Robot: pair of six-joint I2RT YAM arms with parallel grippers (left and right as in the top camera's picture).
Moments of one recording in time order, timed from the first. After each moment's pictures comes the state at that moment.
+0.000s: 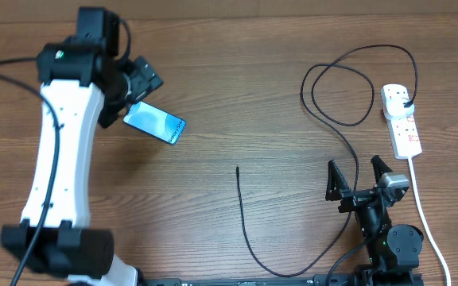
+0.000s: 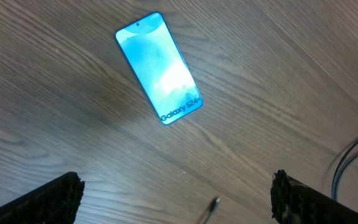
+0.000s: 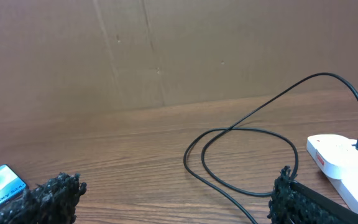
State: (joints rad) left arm -0.07 1.75 1.89 -1.38 0.01 -0.76; right arm 0.03 0.01 0.02 -0.03 -0.13 0.17
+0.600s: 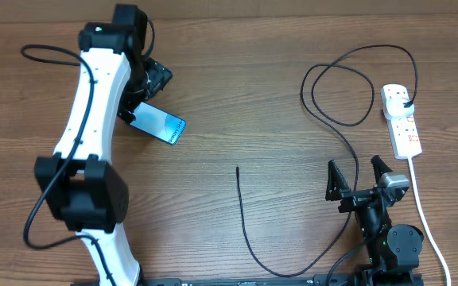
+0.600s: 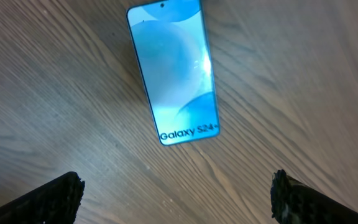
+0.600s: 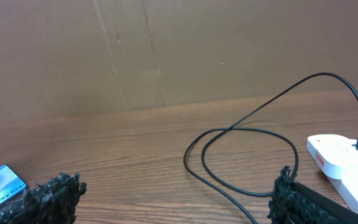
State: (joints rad) left arm -0.09 2.04 1.98 -1.39 -0.04 -1.01; right arm 0.03 0.01 0.02 -0.03 -0.13 0.17
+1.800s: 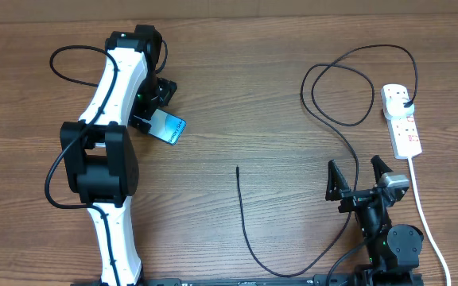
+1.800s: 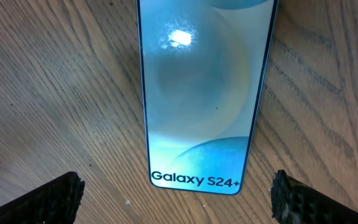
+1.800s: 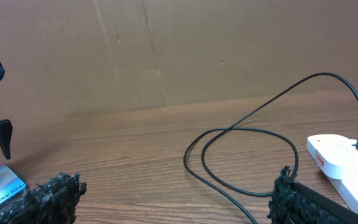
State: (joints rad) left arm -0.10 2.26 1.98 -1.36 -0.04 -1.23; right arm 0.03 0.01 0.02 -0.03 -0.13 0.17
